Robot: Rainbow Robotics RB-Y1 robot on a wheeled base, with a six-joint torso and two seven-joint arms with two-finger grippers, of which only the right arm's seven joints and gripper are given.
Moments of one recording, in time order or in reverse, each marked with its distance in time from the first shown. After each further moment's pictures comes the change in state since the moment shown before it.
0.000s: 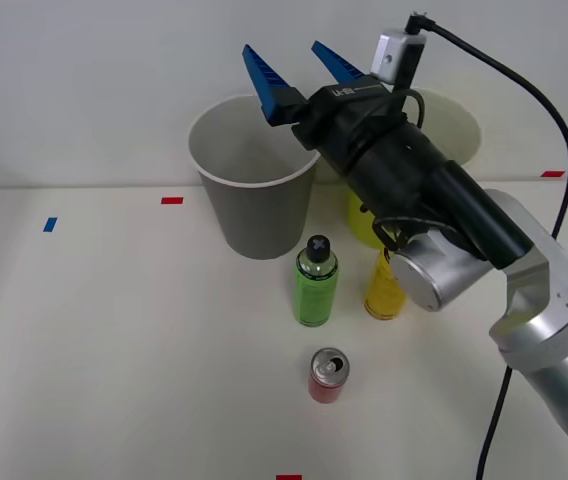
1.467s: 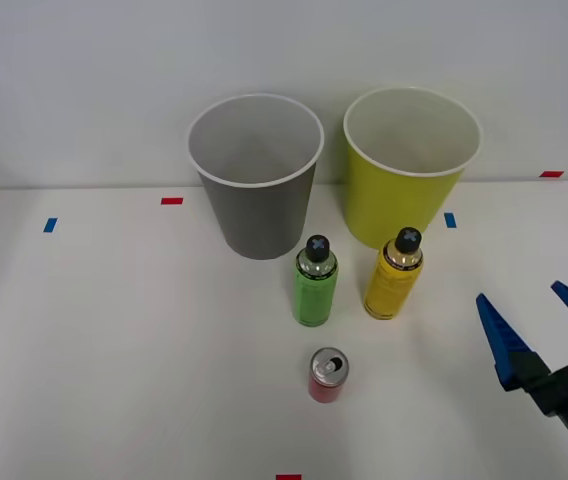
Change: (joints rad) arm 1.261 -0.230 -0.373 -0.508 0.145 -0.216 0.050
